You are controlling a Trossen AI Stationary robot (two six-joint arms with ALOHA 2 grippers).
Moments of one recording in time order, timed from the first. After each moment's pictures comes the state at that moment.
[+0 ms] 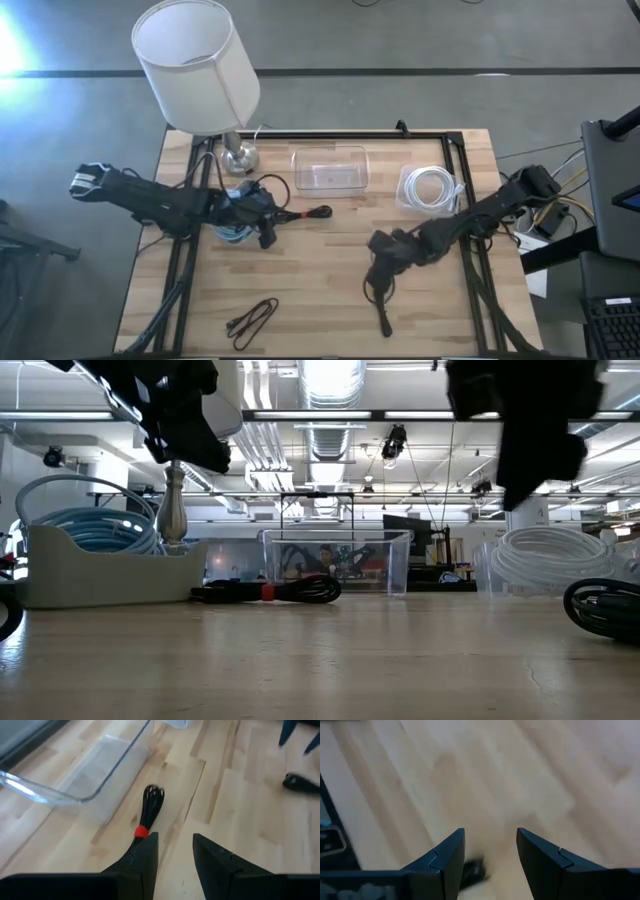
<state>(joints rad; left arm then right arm) -0.15 1.07 0.75 -0.36 -0.35 -0.42 0.43 1.51 1.01 -0.60 0.14 1.05</state>
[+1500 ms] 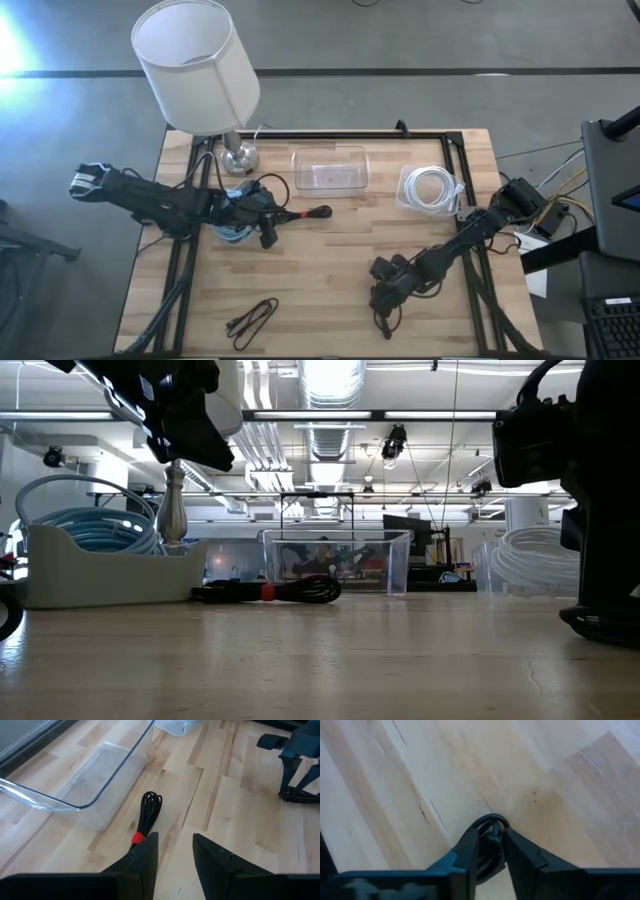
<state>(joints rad) -0.15 1.08 0.75 -0.32 -0.36 -0.42 0.61 1.71 0.86 -0.27 0.15 1.23</state>
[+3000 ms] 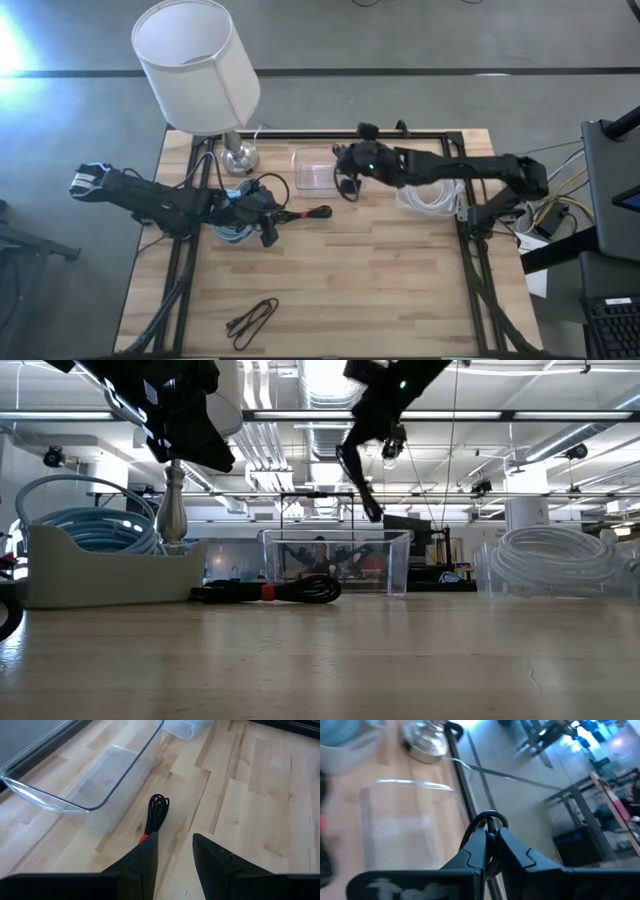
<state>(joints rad) -0.15 1.08 0.75 -0.32 -0.39 -0.42 -0.14 1.54 1.28 -0.31 0.55 -0.39</state>
